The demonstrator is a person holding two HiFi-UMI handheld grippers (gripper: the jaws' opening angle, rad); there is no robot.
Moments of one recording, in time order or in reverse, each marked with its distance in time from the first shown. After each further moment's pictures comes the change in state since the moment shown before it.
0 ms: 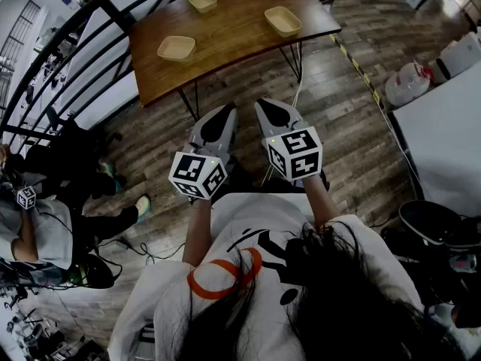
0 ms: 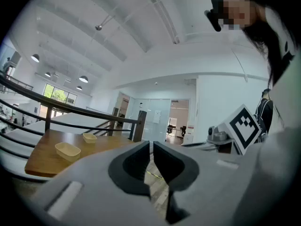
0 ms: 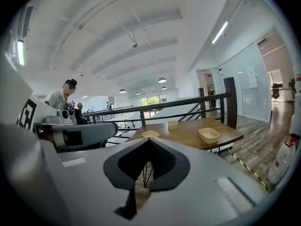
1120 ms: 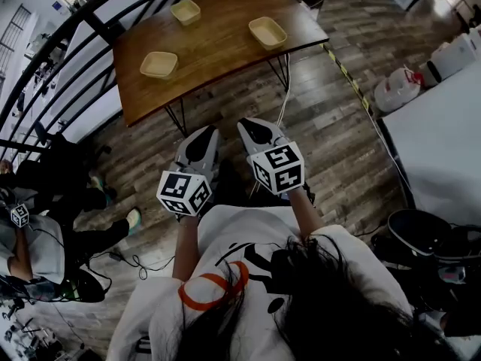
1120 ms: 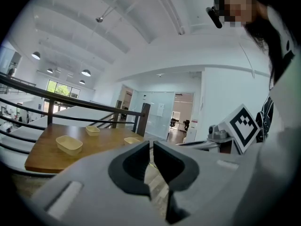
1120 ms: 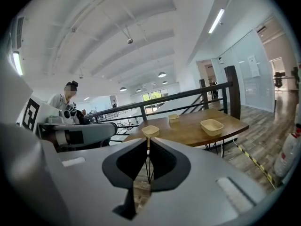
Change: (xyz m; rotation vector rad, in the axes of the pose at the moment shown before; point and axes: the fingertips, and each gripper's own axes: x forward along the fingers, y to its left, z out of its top) left arm 0.039 0.016 -0.026 -0.016 0.078 0.062; right arm 0.026 -0.039 -0.018 0.046 0.051 0.072
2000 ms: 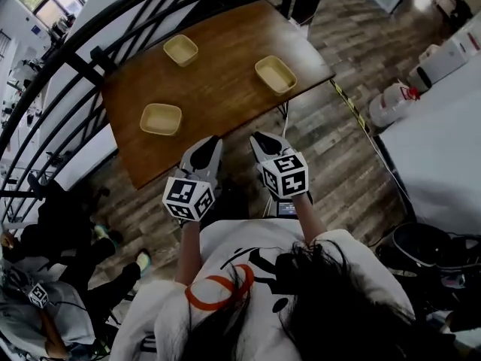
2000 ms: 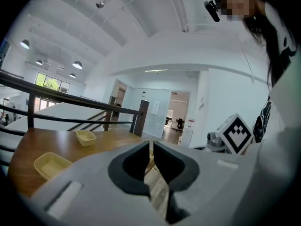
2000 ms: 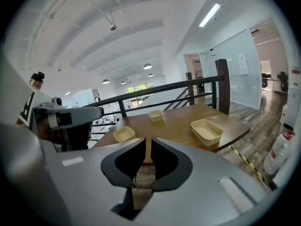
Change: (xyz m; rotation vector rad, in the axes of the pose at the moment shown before) left arm 0.142 0.163 0.054 -0.006 0.049 -0.129; right arm 0.171 -0.107 0.053 0.069 0.104 -0.187
